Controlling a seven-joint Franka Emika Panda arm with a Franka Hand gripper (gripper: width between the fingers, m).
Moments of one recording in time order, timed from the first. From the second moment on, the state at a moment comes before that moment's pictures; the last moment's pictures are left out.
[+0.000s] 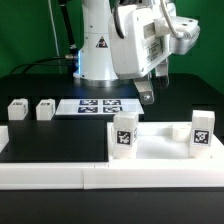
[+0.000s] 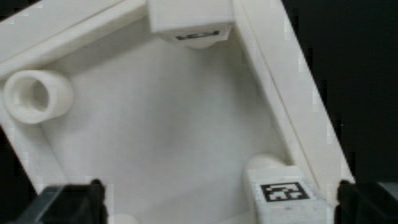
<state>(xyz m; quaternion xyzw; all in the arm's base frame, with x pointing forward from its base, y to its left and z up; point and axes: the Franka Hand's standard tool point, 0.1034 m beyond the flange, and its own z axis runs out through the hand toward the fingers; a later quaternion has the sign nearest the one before) 0.607 0.048 0.113 -0.53 0.84 0.06 0.08</state>
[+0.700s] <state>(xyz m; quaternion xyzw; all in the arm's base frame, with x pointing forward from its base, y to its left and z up) 0.606 0.048 0.111 -0.53 0.84 0.06 0.08</state>
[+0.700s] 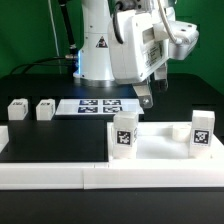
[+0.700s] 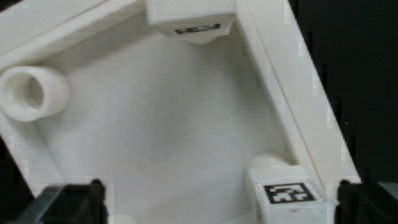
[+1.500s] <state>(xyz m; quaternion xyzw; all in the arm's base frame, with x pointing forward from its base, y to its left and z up) 0.579 0.025 0.119 -0.82 0.56 -0.04 0.10</state>
